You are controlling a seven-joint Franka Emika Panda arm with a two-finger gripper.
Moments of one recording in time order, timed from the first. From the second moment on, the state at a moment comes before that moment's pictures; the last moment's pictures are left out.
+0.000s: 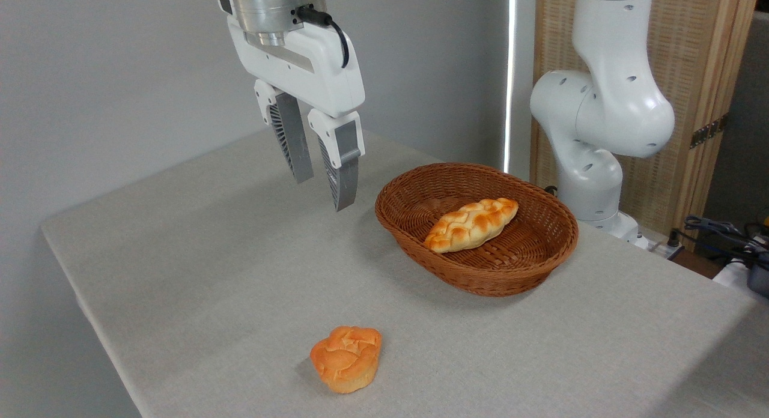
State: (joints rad) arm -0.06 -0.05 0.02 -1.64 -0.04 1.57 0.77
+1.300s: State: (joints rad) arm -0.04 -0.04 0.04 -1.91 -0.04 2.07 0.77
